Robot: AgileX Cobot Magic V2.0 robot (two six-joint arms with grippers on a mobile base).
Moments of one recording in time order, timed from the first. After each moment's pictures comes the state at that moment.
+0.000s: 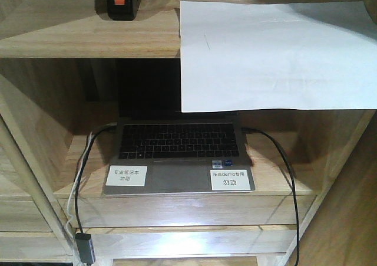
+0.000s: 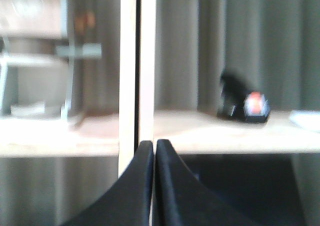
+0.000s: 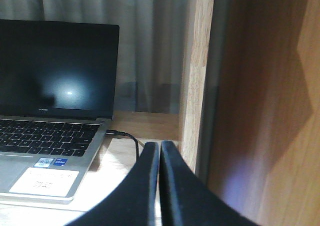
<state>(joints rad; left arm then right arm) -0.08 0.24 -0.56 0.05 0.25 -0.09 0.11 -0.01 0.03 -0.05 0.10 0.03</state>
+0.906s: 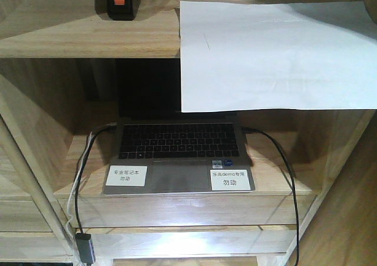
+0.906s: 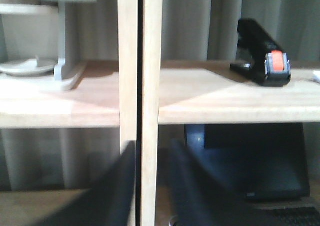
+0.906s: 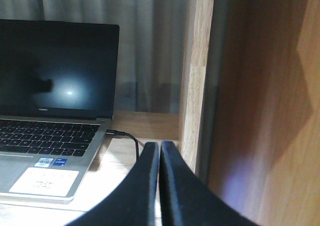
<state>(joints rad) -0.08 0.37 -0.63 0.05 0.33 -0.09 0.11 -0.01 0.03 -0.05 0.10 0.03</state>
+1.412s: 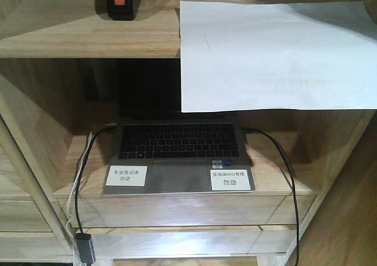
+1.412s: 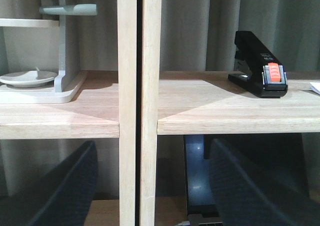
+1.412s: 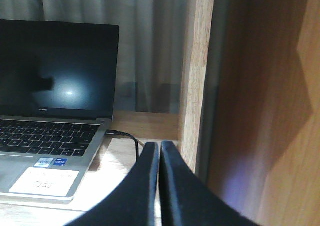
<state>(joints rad) -0.08 0.38 -0.63 0.05 0.30 -0.09 0.11 -0.01 0.03 -0.05 0.10 0.03</state>
